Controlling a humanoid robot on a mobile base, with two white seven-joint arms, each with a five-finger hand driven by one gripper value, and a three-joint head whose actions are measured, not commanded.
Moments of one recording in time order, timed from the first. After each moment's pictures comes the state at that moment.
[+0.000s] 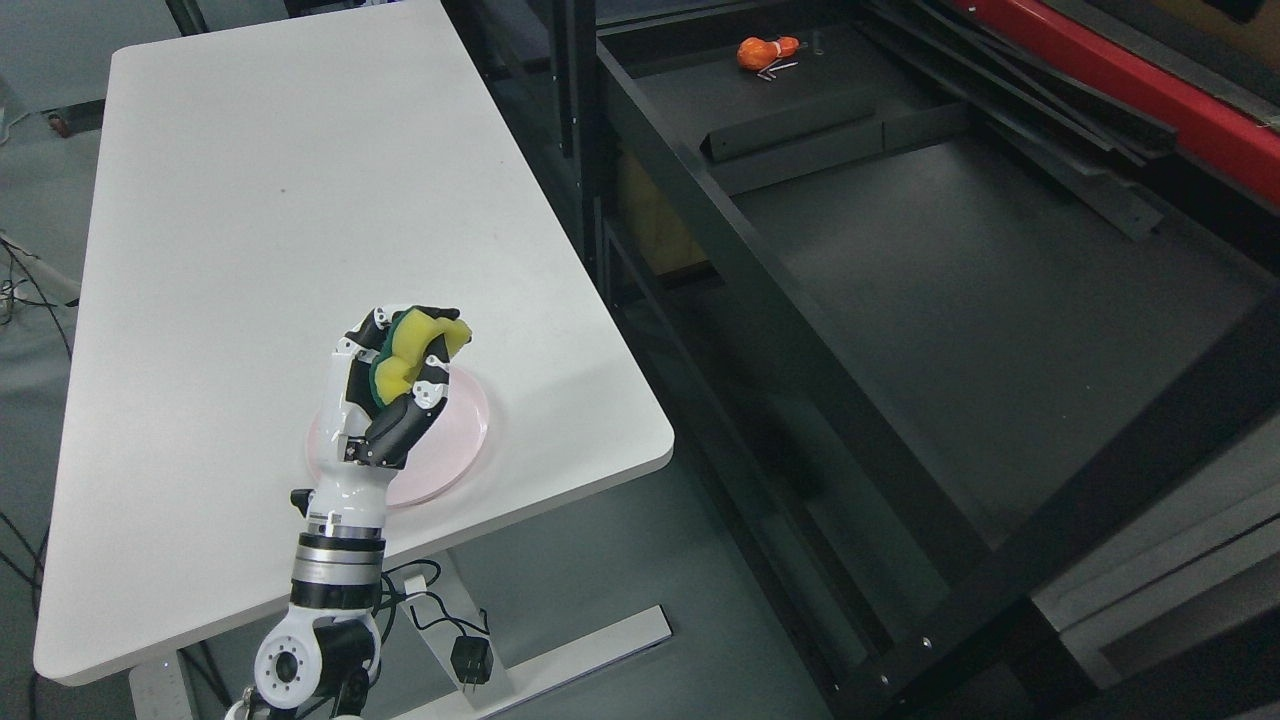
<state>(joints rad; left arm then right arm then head) -0.14 0.00 -0.05 -1.64 0.34 -0.38 -0.15 -0.07 0.00 -0.21 0.00 -0.11 0.08 -0.07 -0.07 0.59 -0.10</state>
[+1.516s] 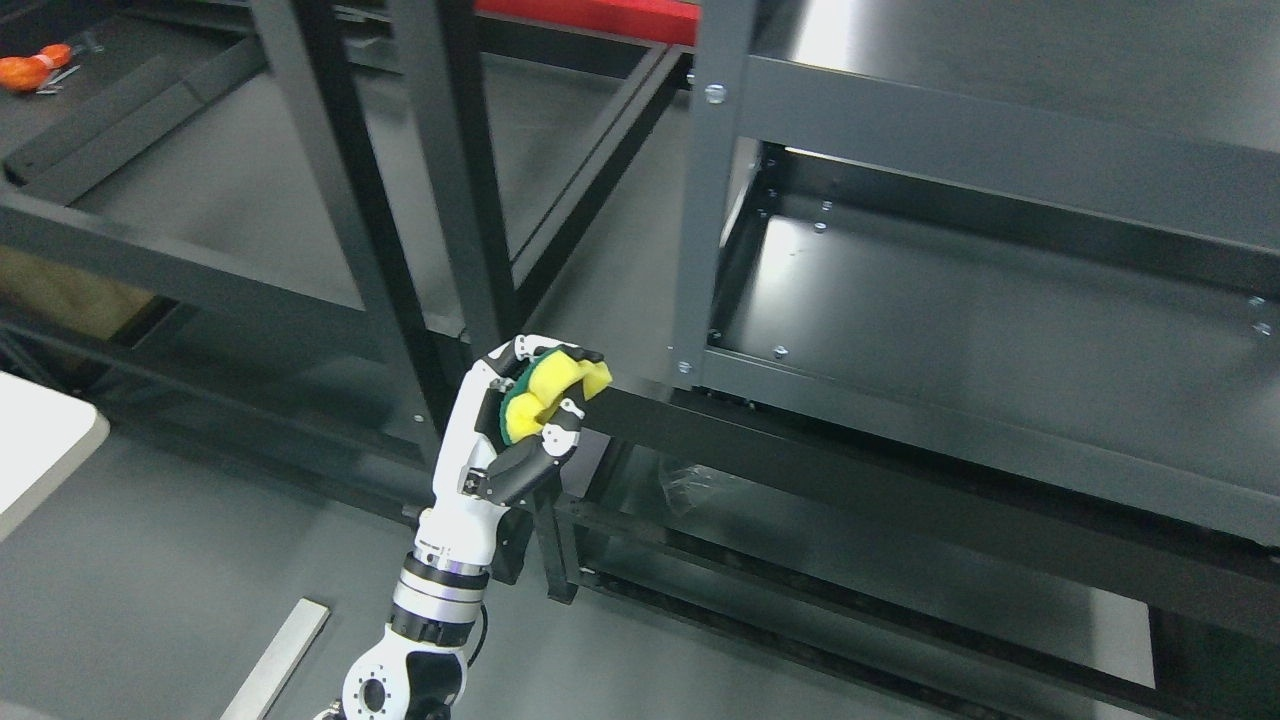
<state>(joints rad) -0.13 0.00 -0.32 -1.70 0.30 -0.40 -0.16 -0.07 0.00 -0.21 0.00 -0.11 0.08 -0.07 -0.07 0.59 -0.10</state>
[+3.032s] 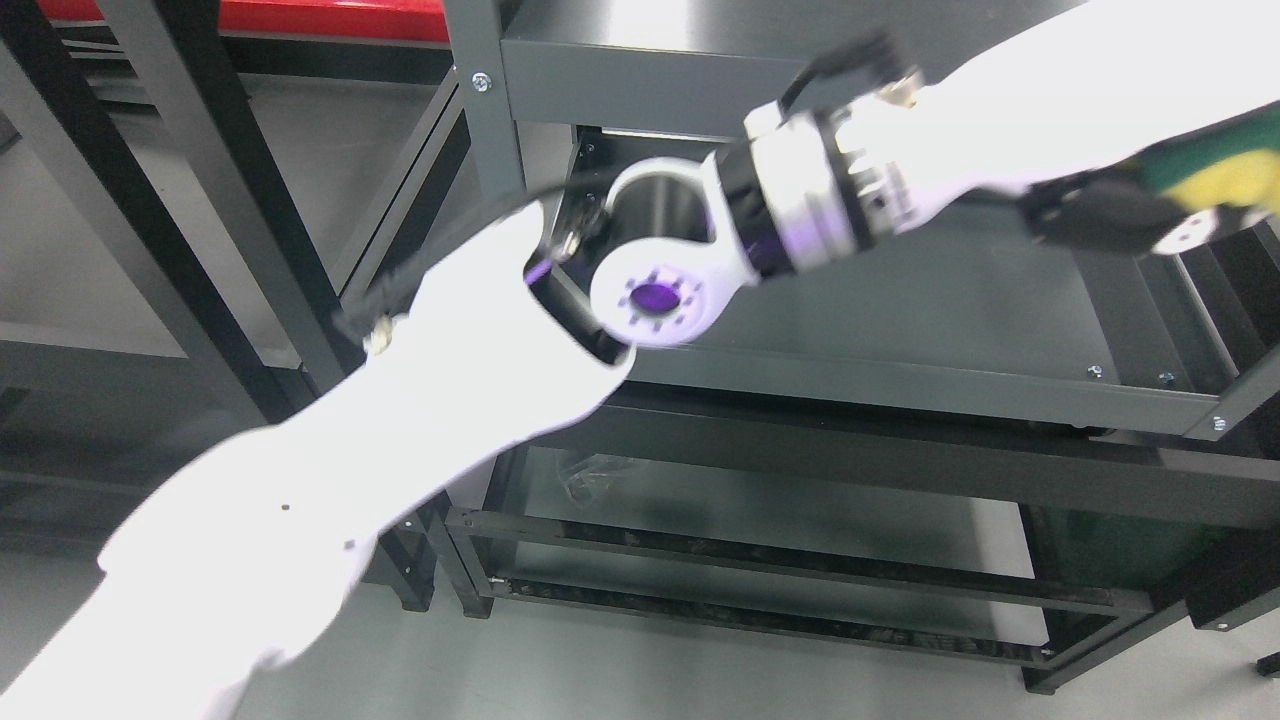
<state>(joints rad) -1.43 0.00 -0.91 -1.51 -0.18 -0.26 -0.19 -0.07 0.00 -0.21 0.00 -0.11 0.07 -0.08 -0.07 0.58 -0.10</state>
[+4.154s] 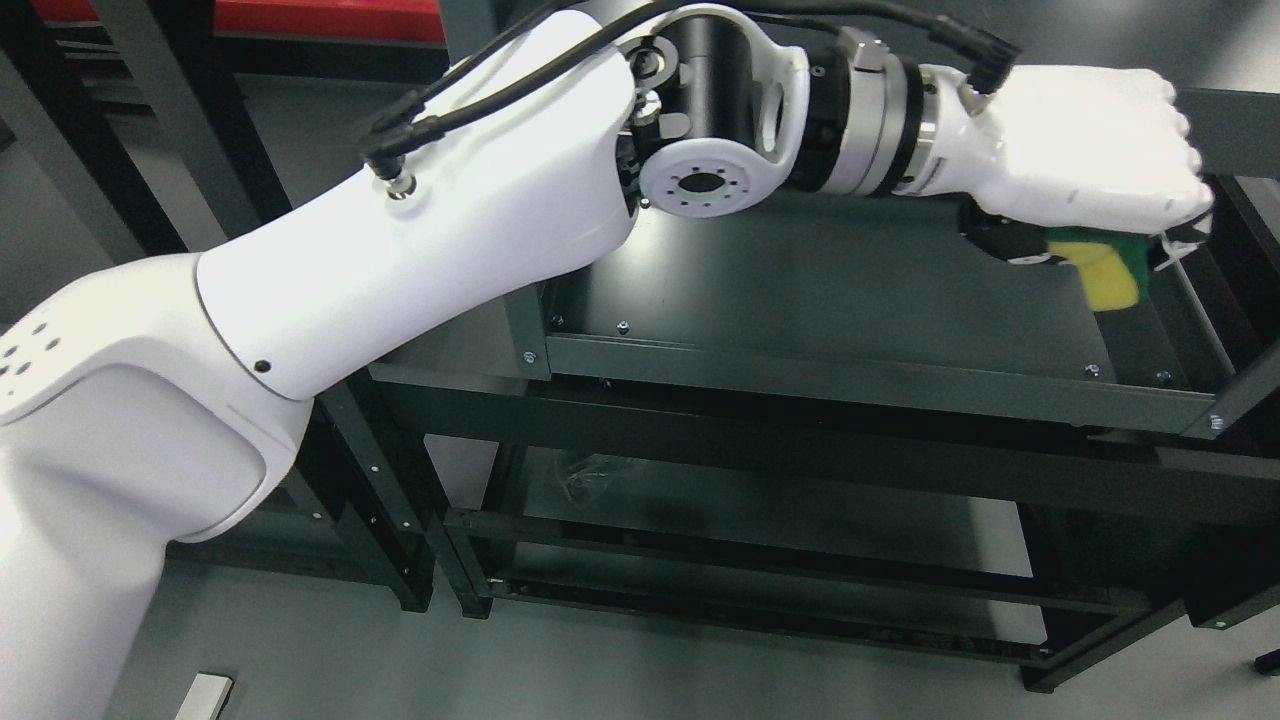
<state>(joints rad) -1.63 0.07 -1.15 -1.26 -0.38 -0.49 -0.32 -0.07 0.00 -0.21 0.00 -0.11 0.08 -0.07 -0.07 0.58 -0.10</state>
